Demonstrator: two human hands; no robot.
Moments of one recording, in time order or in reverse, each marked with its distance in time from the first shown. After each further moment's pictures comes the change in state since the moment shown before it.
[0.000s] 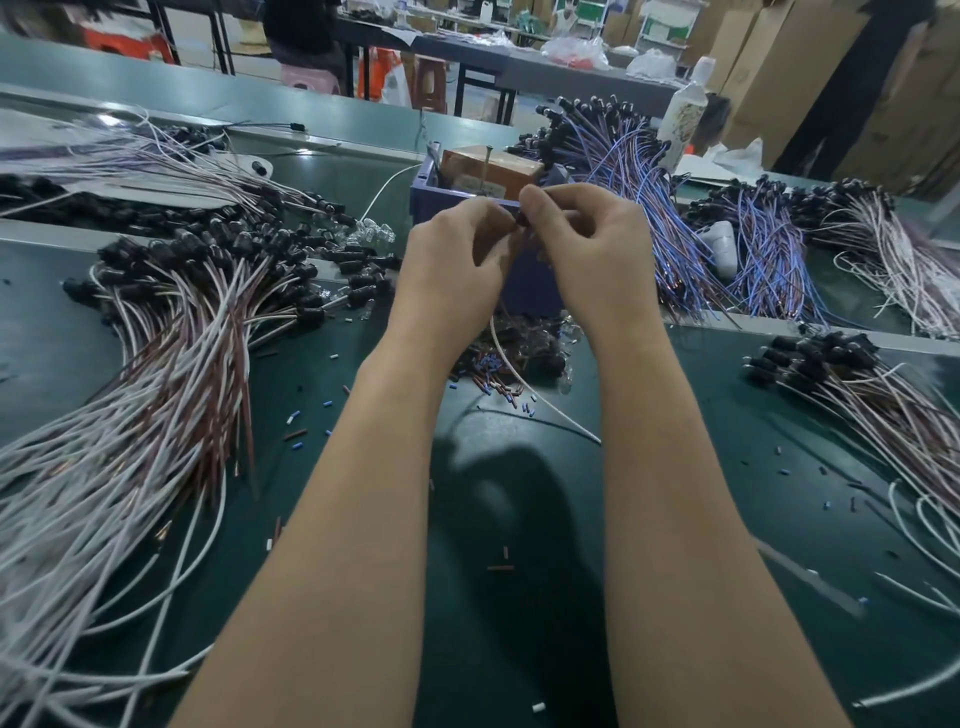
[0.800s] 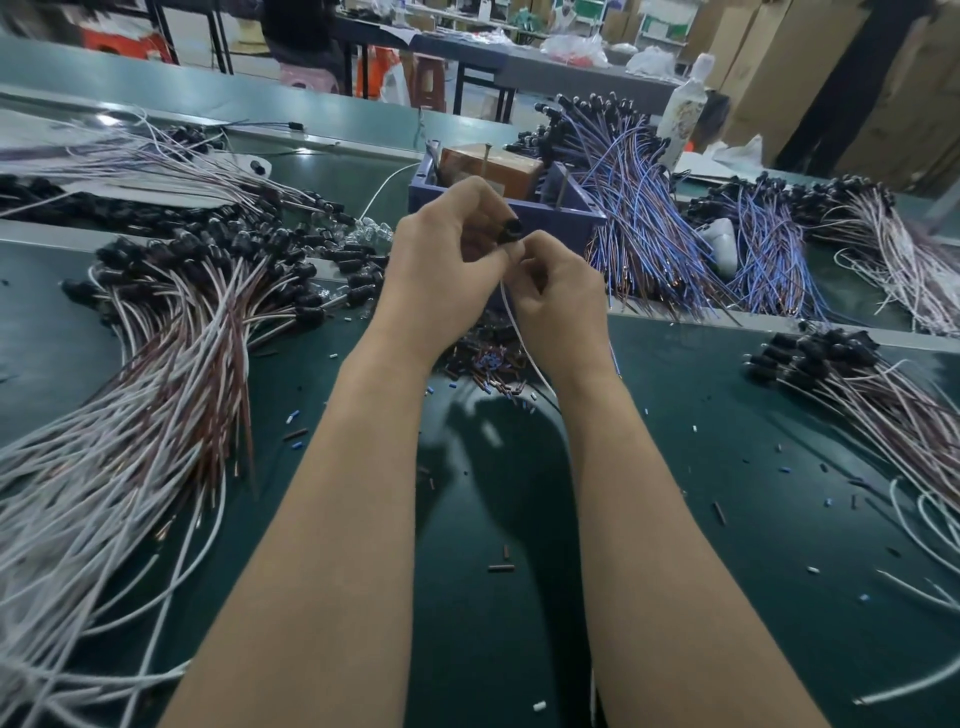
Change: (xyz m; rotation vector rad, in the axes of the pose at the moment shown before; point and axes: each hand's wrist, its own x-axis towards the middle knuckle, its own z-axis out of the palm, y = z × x) left_hand -0.004 0.001 -0.008 -0.125 -0.017 0.026; right_hand -0.019 0.029 0.021 -0.132 -0.048 -0.094
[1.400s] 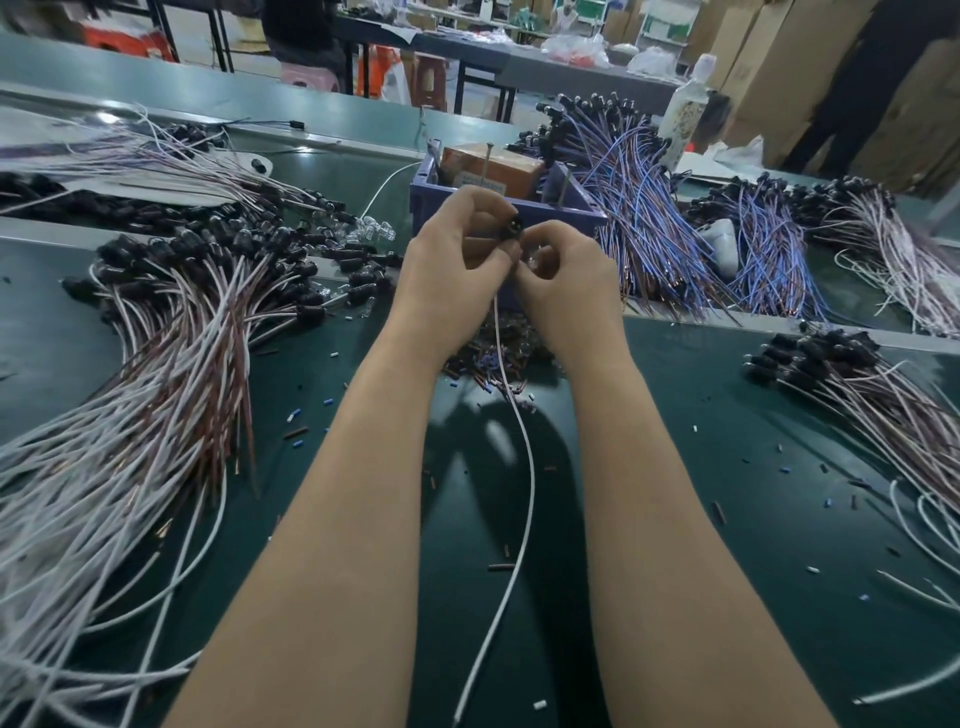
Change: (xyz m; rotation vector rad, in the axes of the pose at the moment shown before) left_hand -0.001 -0.013 0.009 -0.190 -0.026 -0.097; right_hand 0.008 -0.008 -0.009 -0.104 -0.027 0.083
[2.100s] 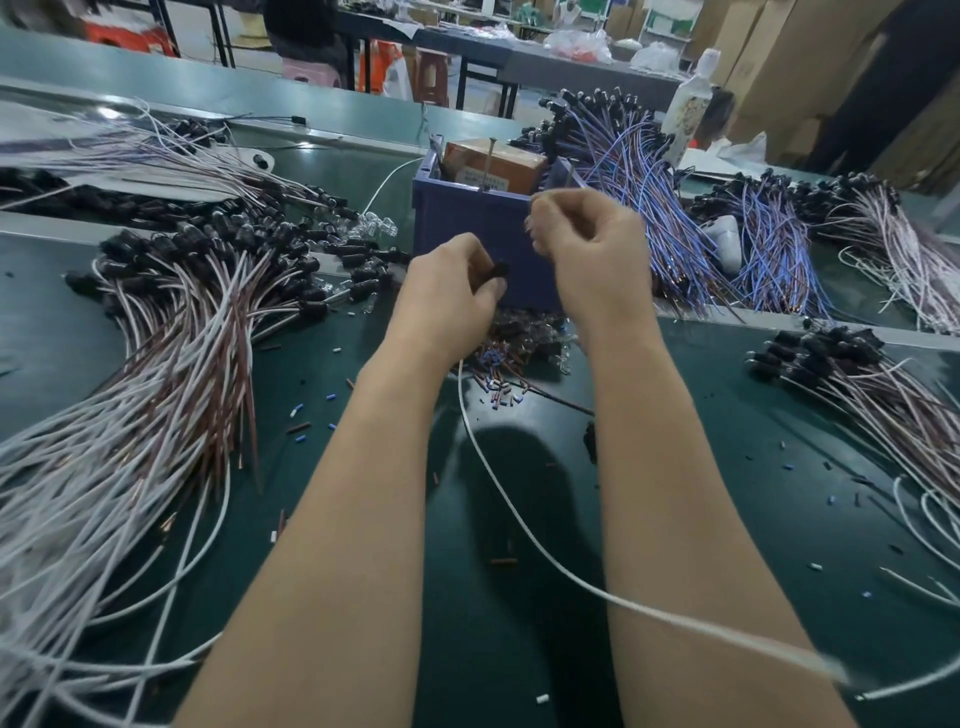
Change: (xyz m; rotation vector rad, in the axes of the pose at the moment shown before) left_hand -0.002 -0.010 0.000 0.465 -0.039 -0.116; right_hand 0.010 -0.006 -0.007 0.345 0.104 0.111
